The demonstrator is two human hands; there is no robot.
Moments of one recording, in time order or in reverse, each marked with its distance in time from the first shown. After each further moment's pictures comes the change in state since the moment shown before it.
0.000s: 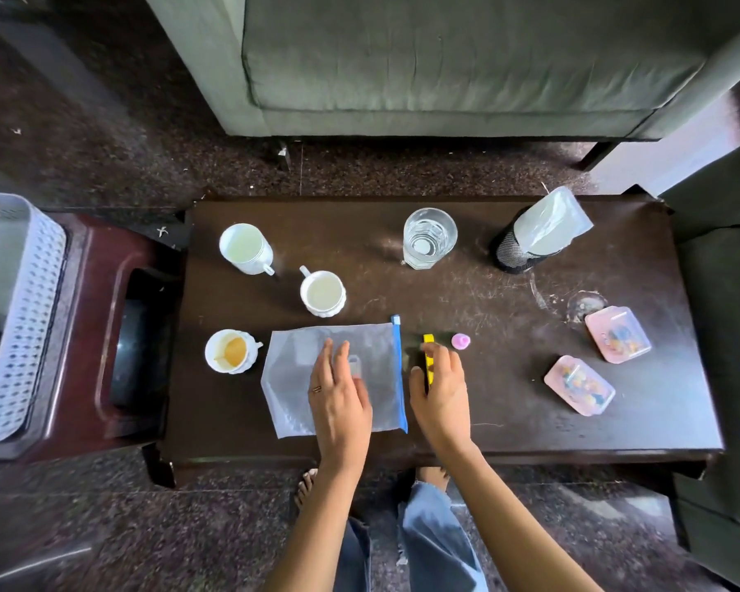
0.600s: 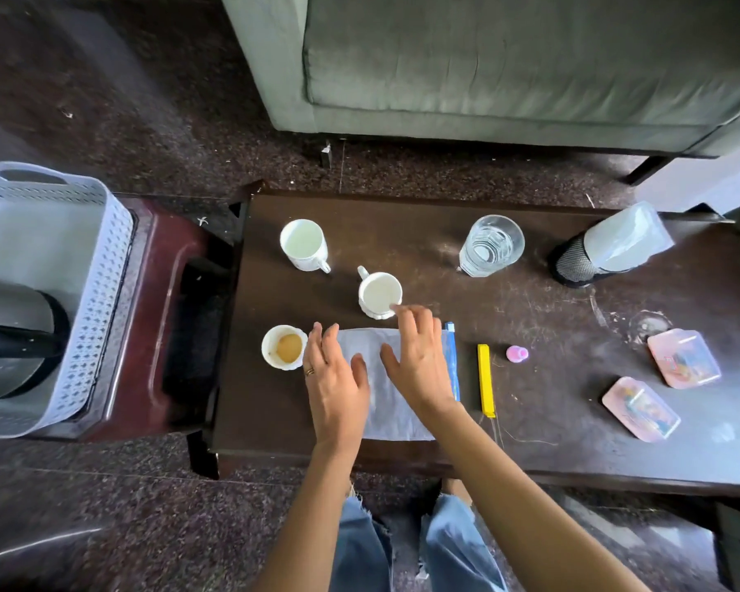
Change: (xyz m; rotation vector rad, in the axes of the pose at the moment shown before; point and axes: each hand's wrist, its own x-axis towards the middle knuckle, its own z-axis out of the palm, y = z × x) left_hand 0.046 -0.060 -0.042 -0.091 0.052 -0.097; right_hand 0.034 -0.085 0.070 -0.177 -0.129 -0.341
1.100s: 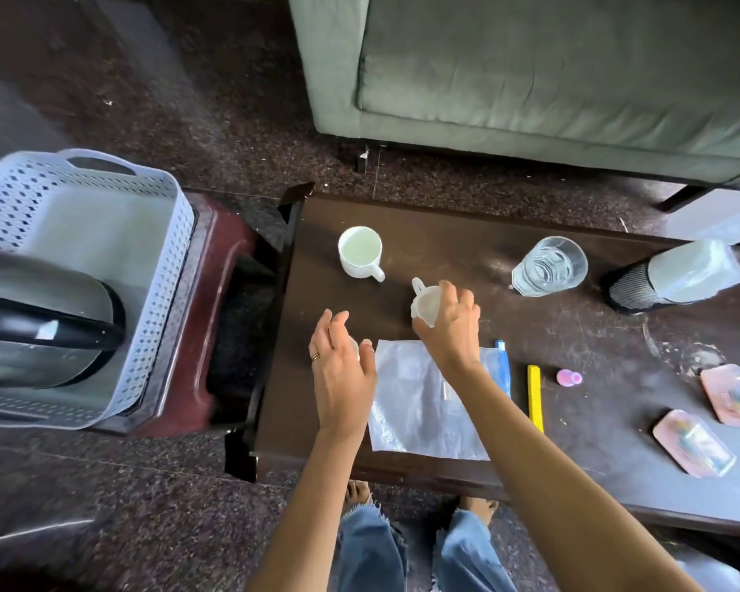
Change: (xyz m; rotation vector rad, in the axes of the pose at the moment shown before) left_hand 0.045 -0.034 -0.049 -0.057 0.044 -0.019; right_hand 0.068 -0.030 0.024 -0.058 -0.061 0.307
